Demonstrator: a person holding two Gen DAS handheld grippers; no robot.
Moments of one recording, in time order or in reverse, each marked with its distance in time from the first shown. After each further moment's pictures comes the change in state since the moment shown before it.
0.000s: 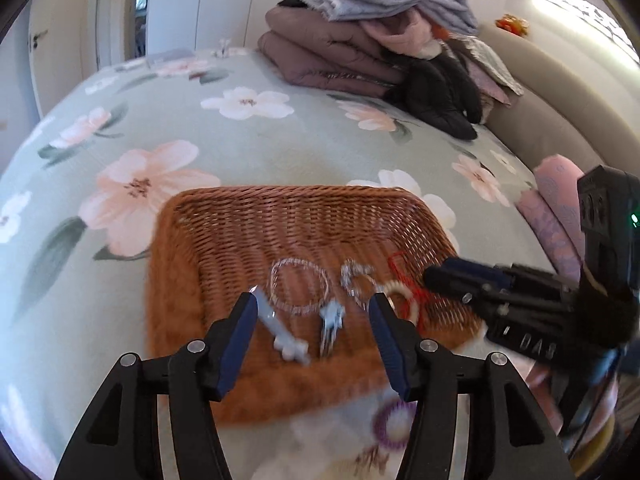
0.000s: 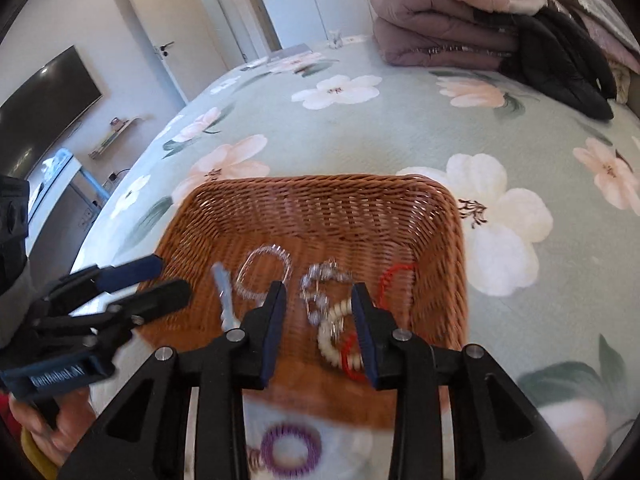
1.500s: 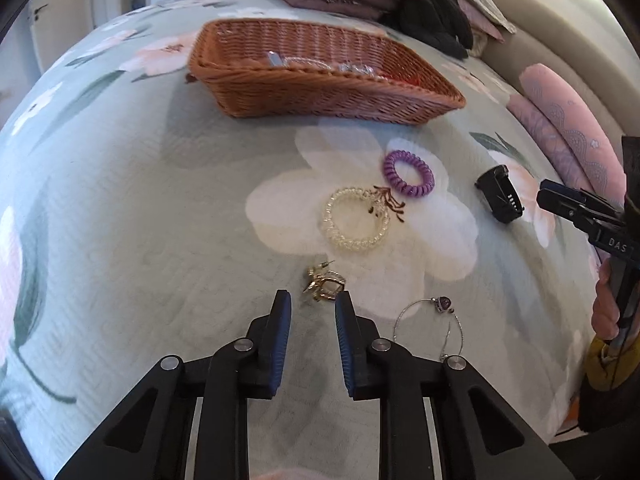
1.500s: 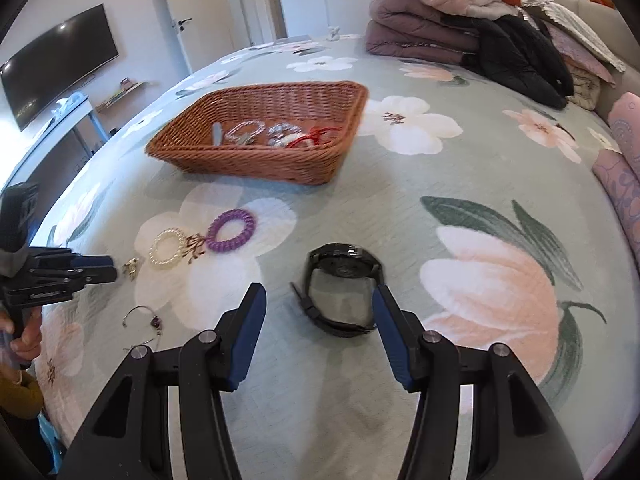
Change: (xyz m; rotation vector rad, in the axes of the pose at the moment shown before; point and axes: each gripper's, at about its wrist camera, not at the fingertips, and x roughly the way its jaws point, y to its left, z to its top) left arm -0.039 0.003 -0.189 0.007 0.197 0.011; right arm -0.101 -0.040 -0.171 -0.127 0.007 -0.066
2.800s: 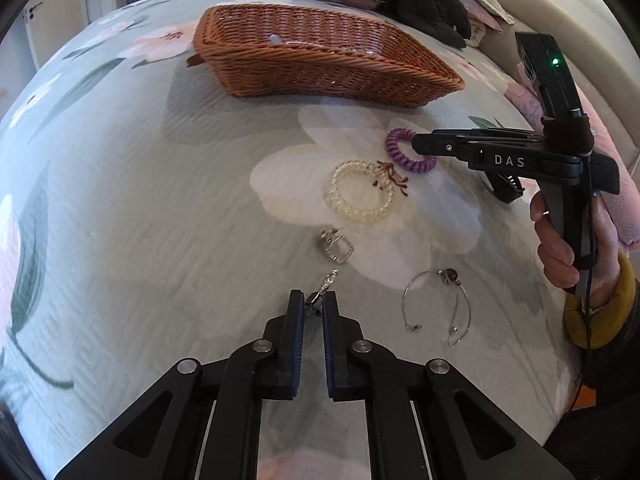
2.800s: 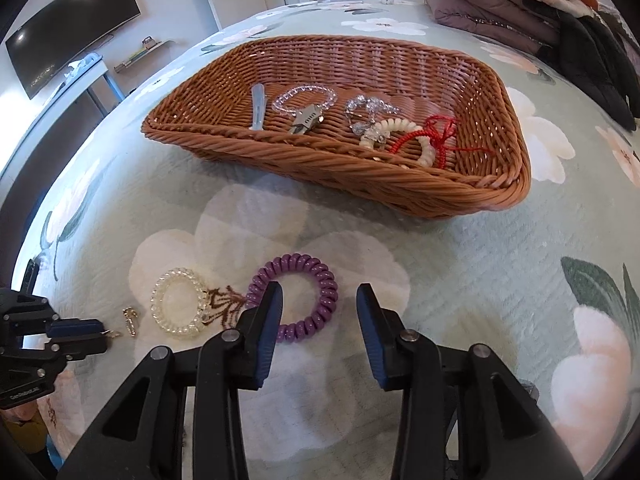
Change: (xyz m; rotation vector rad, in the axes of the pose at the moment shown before) left arm -0.002 0.004 -0.018 0.005 0.033 -0.003; right arm 0.119 0.058 0.058 -0.080 0.139 0.075
